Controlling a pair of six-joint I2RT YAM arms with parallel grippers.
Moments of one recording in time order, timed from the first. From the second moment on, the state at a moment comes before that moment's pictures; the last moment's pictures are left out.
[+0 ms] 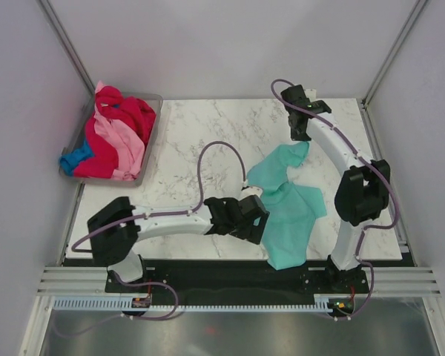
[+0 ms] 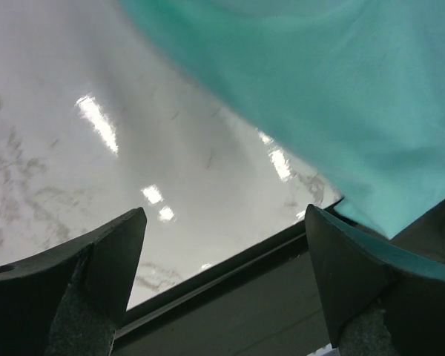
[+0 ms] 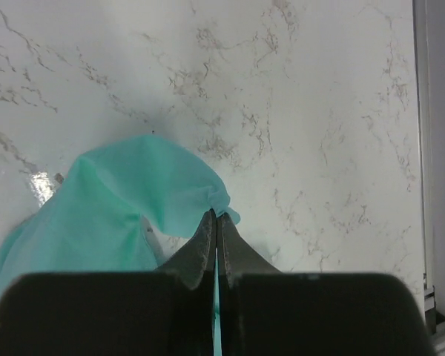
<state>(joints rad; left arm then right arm) -1.20 1.57 1.04 -0.52 -0.23 -0.73 0.31 1.95 1.79 -0.93 0.55 0.34</state>
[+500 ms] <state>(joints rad) -1.21 1.93 1.30 -0.41 -0.16 -0.69 0.08 1.69 1.52 -0.80 0.35 0.35</state>
